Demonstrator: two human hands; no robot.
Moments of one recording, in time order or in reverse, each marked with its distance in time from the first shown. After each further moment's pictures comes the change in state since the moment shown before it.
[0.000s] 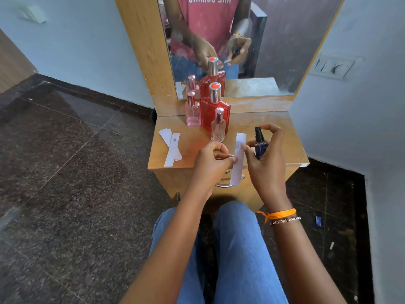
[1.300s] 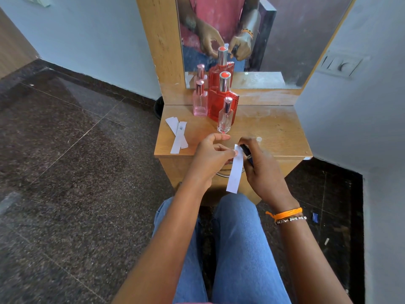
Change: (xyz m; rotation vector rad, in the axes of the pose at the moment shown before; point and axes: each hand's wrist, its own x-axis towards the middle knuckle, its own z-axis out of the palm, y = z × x) left_hand -0.015 0.006 -0.016 -0.090 -0.056 -0.096; right_hand -0.021 0.019 -0.003 -0.387 -0.369 -0.257
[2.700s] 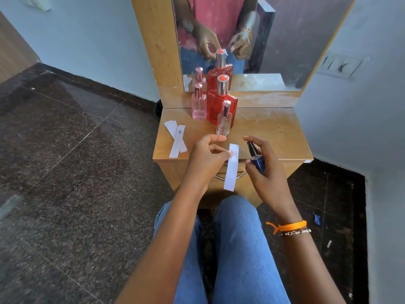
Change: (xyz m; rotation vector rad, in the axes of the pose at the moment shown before) left_hand 0.004 -0.003 -0.003 0.044 0.074 0.078; right_hand -0.007 -0.014 -0.014 0.476 0.094 0.134
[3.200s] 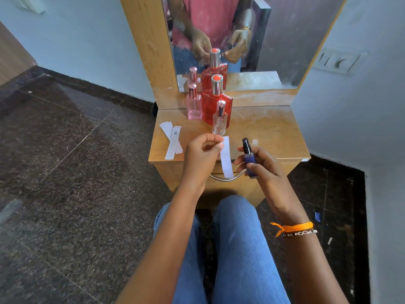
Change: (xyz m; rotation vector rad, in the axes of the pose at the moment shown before) left_hand 0.010 -0.010 0.004 -0.045 0.100 0.140; right_hand -0.001 0.003 -0.011 0.381 -0.134 0.239
